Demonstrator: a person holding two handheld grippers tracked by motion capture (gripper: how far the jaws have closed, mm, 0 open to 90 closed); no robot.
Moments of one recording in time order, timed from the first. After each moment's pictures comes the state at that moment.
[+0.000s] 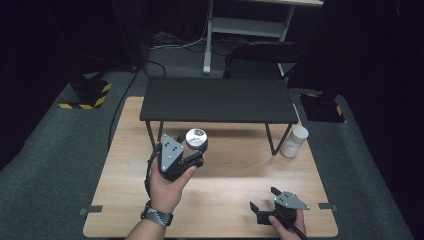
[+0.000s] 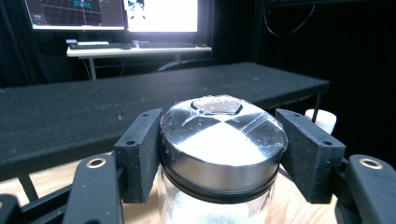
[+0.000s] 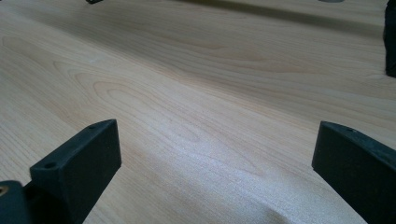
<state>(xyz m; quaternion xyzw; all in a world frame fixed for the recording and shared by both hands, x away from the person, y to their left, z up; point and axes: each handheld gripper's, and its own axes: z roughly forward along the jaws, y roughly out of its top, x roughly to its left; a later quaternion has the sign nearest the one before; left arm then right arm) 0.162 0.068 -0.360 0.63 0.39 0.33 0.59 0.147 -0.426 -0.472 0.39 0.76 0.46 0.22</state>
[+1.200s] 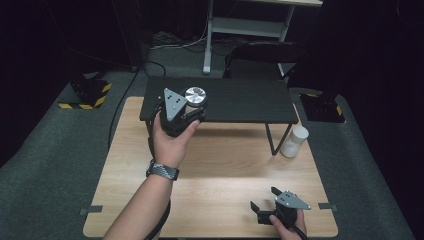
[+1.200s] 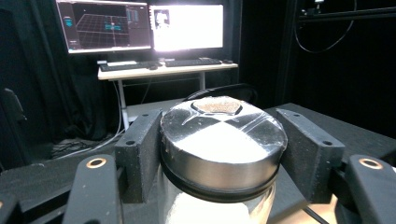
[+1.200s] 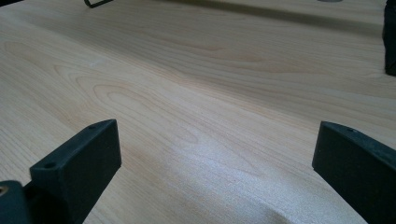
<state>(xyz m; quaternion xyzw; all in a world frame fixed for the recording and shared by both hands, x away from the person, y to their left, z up) 0.239 0.054 -0.305 0.61 0.40 0.38 0.57 0.148 -0.429 -0.472 0.40 0.76 0.47 0.22</state>
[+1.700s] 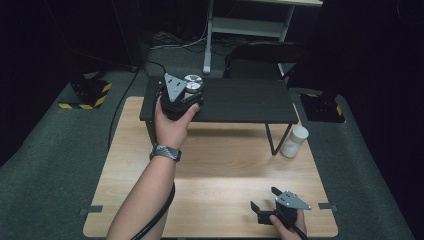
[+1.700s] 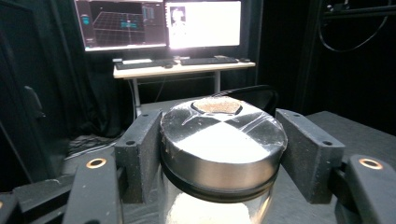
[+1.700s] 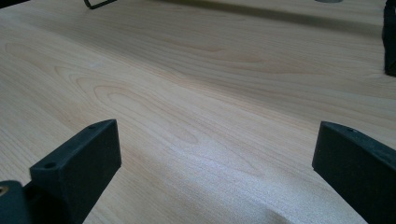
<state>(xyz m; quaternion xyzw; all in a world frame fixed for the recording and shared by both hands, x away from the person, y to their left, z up) 0.280 0.053 -0.297 0.60 0.43 0.39 0.55 0.148 -0.430 -0.473 0.40 0.76 0.47 0.22</state>
